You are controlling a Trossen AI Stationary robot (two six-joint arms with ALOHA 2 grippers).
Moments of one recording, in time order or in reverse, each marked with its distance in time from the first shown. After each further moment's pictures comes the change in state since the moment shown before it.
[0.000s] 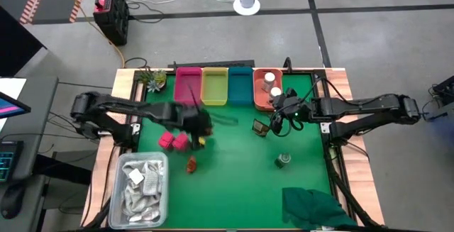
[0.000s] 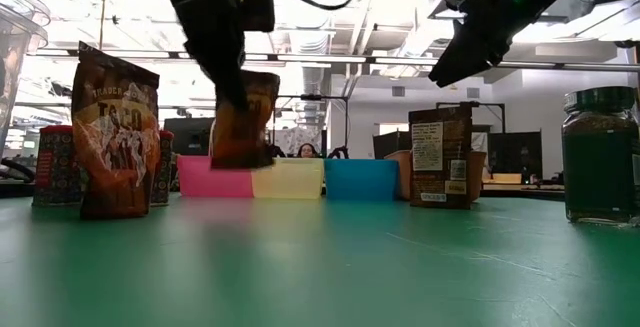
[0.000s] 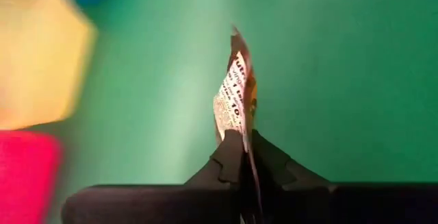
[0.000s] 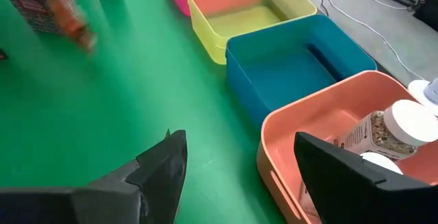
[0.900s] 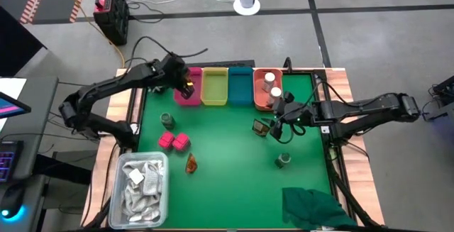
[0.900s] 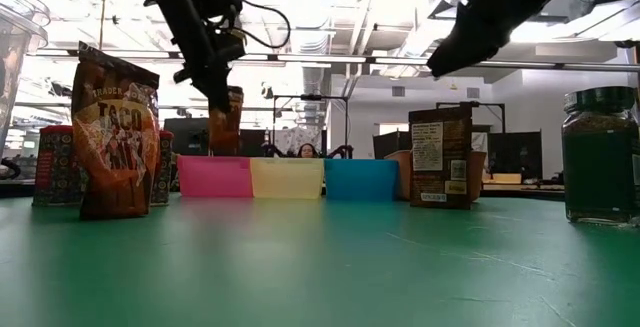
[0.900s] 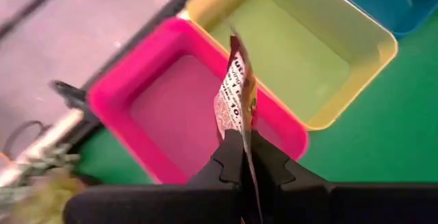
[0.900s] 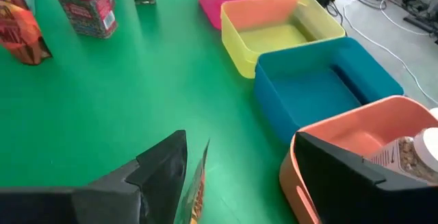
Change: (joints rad) left arm 0.608 -0.124 -0.006 -0.002 -0.015 0.060; right arm 0.079 0.000 0.000 0.046 0.001 -0.035
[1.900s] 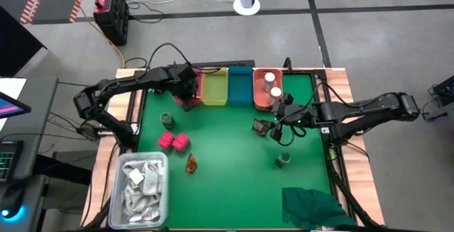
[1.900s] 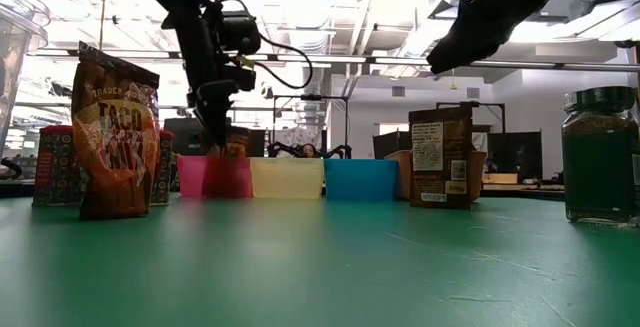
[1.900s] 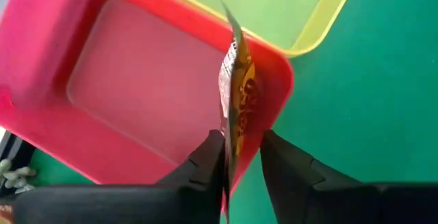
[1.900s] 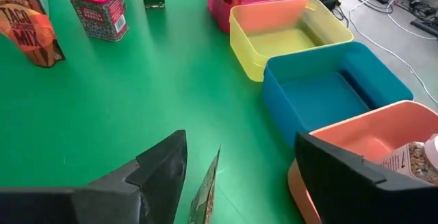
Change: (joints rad) left arm -0.043 0.177 -0.001 -0.074 0.041 0.211; right arm 0.032 0.000 0.001 0.009 0.003 0.009
